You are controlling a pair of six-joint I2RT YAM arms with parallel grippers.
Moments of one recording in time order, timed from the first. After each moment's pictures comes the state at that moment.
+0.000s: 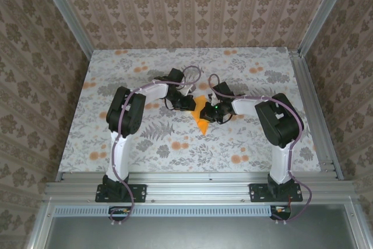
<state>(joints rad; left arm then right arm) -0.53 2.20 1.55 -0.61 0.61 -0.20 0.43 1.96 1.10 -0.20 -0.53 0.74</state>
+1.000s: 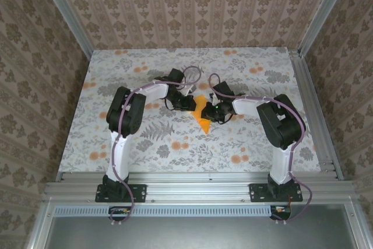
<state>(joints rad) -0.53 2.20 1.55 -0.61 0.62 -0.20 0.43 1.94 1.11 -0.25 -0.44 0.71</state>
